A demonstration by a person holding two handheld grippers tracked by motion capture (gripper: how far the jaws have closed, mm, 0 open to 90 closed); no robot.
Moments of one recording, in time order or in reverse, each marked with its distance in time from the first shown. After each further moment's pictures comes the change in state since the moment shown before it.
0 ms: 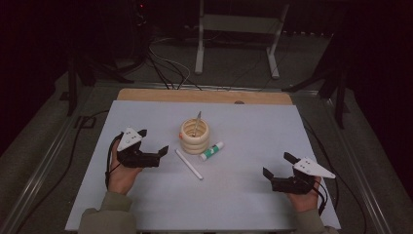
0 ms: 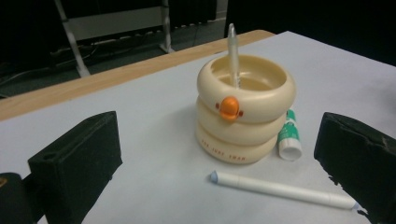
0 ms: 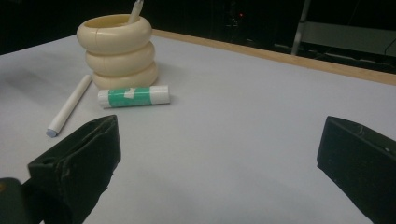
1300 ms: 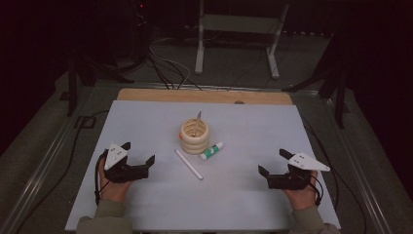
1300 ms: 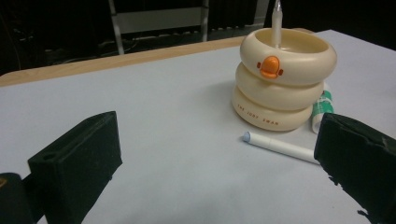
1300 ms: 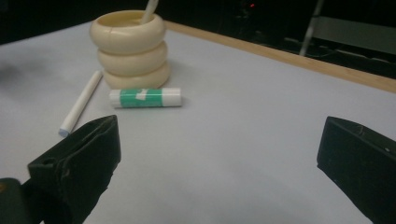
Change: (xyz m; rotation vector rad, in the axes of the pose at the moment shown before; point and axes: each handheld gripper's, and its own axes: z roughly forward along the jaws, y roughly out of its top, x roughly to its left) left arm 0.000 -0.039 -0.030 -0.024 0.161 -0.056; right arm 0.010 0.022 0.009 0.055 0.031 -0.050
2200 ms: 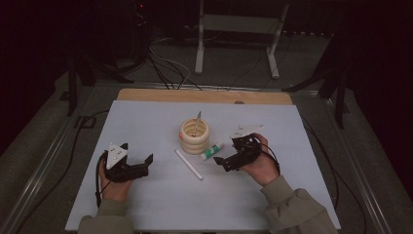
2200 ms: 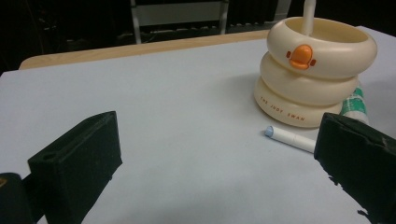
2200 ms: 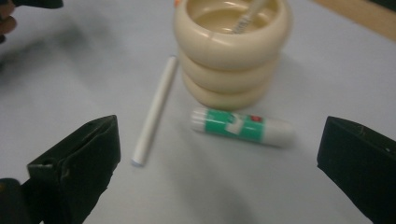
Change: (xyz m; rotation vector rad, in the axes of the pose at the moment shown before) left arm 0.004 -0.008 0.006 0.019 0.072 -0.031; right arm 0.063 0.085 0.107 0.344 0.262 -0.098
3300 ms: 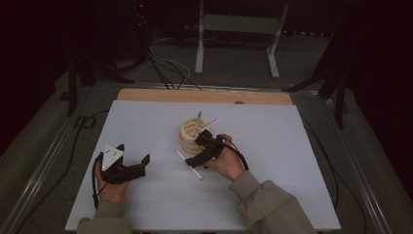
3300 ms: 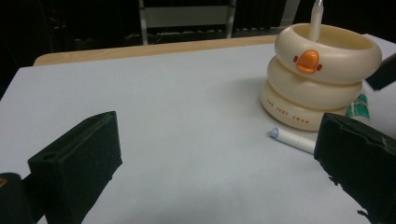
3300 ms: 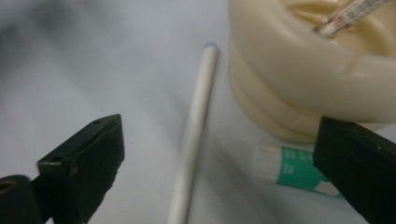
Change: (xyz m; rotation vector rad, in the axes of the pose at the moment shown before) left arm 0.004 -0.001 -0.008 -0.012 0.020 -0.033; right arm 0.031 0.039 0.093 0.245 0.058 0.057
